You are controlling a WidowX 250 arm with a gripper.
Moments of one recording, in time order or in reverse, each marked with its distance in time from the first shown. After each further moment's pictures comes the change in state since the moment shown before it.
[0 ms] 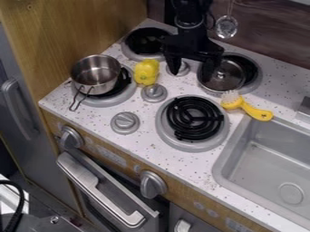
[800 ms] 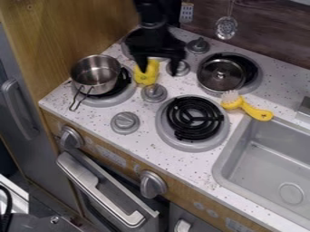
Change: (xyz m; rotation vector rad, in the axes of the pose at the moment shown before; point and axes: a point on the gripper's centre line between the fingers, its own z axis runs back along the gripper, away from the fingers) arm 0.004 0.081 -0.017 0.021 -0.012 0.203
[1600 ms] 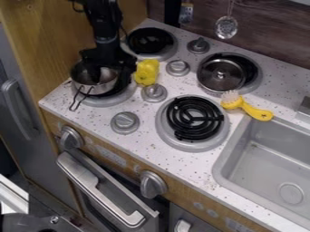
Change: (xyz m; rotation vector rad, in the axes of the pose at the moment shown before) arm -0.017 0.082 -0.033 0.170 0.051 0.059
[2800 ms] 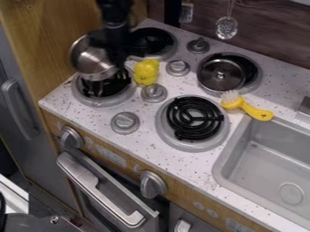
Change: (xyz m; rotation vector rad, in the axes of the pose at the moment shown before) arm 0.014 -0.041 0.052 0.002 -0.151 -0.165
